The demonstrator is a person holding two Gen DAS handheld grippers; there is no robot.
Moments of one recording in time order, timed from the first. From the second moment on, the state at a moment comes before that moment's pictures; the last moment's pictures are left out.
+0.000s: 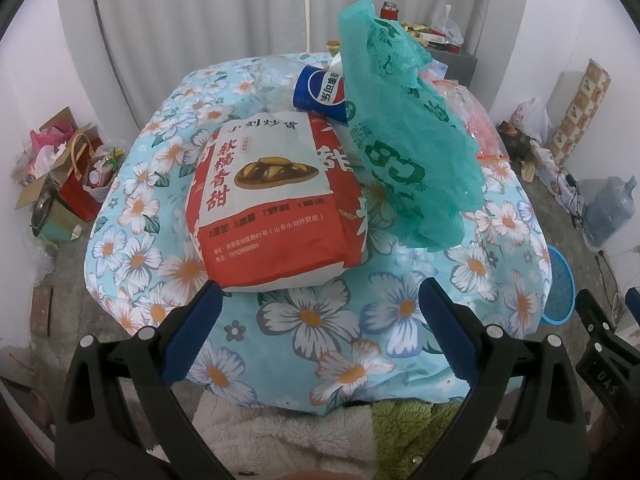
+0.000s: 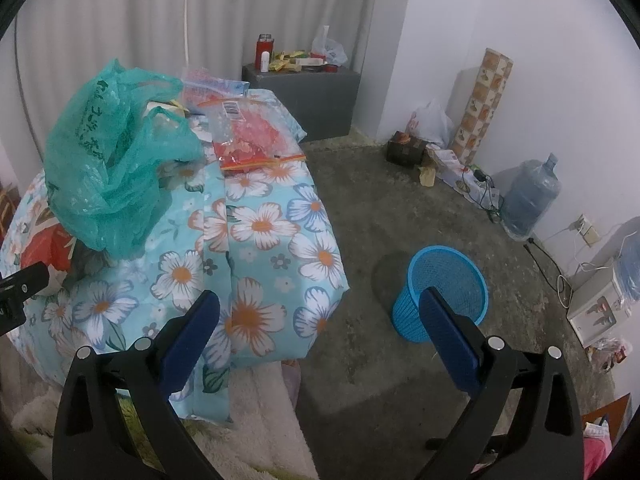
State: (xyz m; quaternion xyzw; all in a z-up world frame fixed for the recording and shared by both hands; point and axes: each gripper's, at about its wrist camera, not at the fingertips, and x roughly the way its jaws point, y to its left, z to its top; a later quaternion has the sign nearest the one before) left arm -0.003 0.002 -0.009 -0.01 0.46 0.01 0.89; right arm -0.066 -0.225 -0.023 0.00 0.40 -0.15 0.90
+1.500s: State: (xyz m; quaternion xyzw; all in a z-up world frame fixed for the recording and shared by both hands) left arm -0.002 0.000 -0.009 -0.01 0.46 0.01 0.89; right arm -0.066 -0.225 -0.022 0.00 0.40 -0.15 0.90
